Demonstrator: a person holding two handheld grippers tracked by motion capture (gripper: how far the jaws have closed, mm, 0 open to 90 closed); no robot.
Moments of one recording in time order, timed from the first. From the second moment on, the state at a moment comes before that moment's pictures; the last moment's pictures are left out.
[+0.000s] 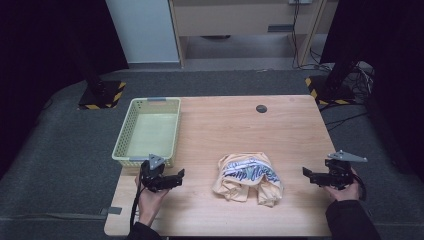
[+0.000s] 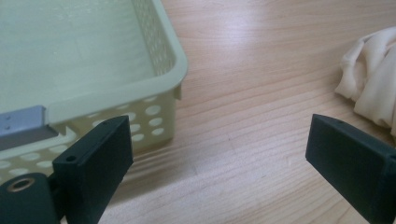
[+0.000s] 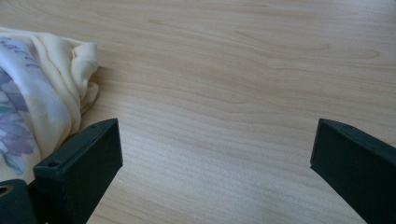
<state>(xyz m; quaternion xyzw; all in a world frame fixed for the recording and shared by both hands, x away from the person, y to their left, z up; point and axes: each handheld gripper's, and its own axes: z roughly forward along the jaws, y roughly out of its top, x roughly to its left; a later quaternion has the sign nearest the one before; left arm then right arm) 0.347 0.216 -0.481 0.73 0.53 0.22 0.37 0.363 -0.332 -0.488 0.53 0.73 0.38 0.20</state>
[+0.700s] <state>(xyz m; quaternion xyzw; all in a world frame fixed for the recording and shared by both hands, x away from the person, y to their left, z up) 0.349 0.196 -0.460 0.74 0.51 0.21 0.40 0.378 -0.317 -0.476 0.52 0.73 0.40 0.20</state>
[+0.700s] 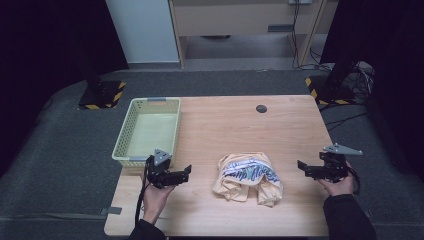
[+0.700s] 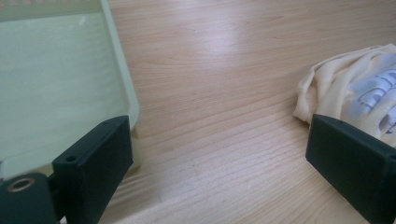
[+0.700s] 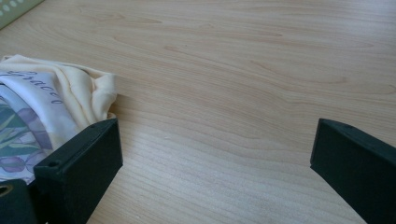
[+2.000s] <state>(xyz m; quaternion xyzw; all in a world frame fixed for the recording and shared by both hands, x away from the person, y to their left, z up) 0.391 0.155 -0.465 0.75 0.47 0.21 0.42 0.411 -0.280 -0.473 0.49 0.74 0.42 0.18</state>
